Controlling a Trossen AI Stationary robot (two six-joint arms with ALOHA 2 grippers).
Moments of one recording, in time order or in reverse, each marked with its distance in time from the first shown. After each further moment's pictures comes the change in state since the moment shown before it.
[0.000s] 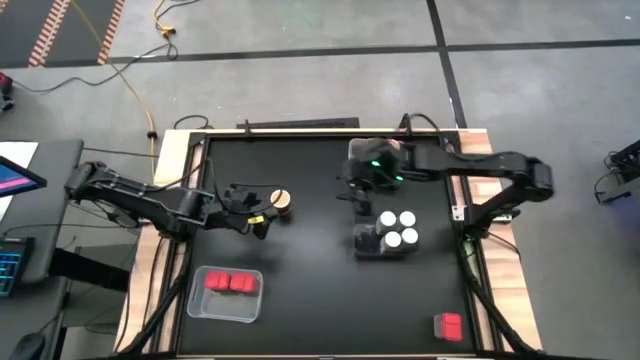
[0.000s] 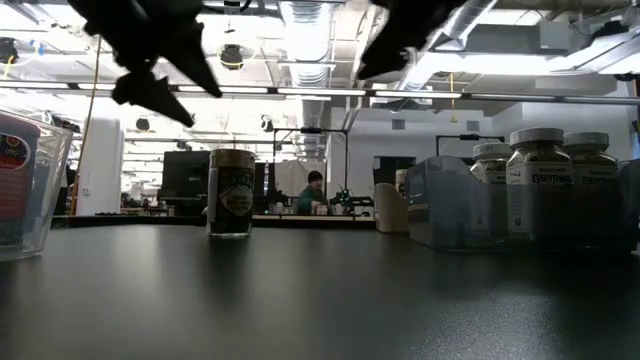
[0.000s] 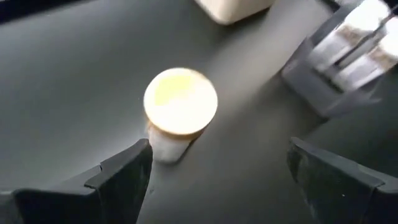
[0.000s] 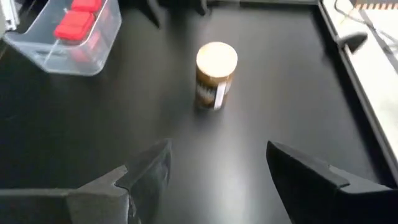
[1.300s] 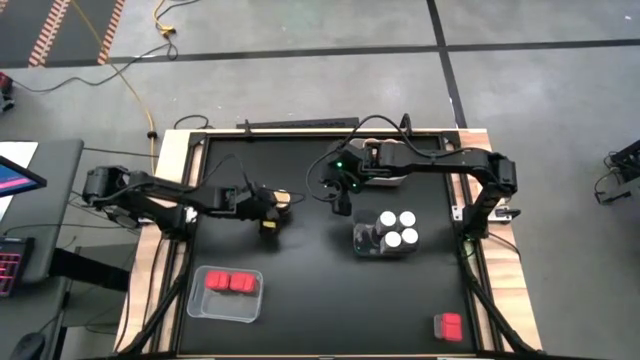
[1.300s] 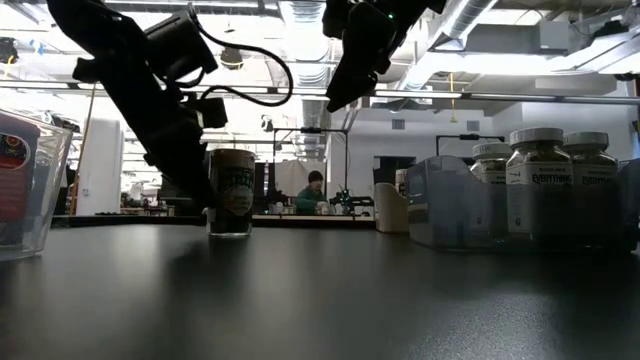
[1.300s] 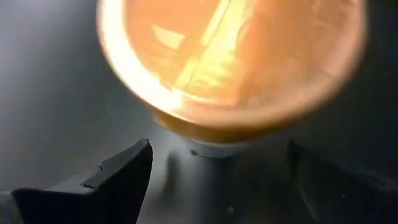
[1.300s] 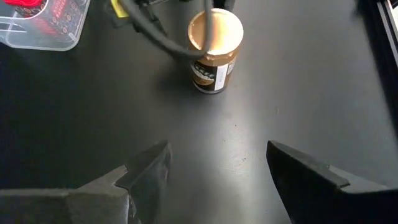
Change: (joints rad) left arm 0.292 0.261 -0.200 0.346 0.301 0.616; right arm -0.013 0.294 0.273 -0.182 -0.003 0.010
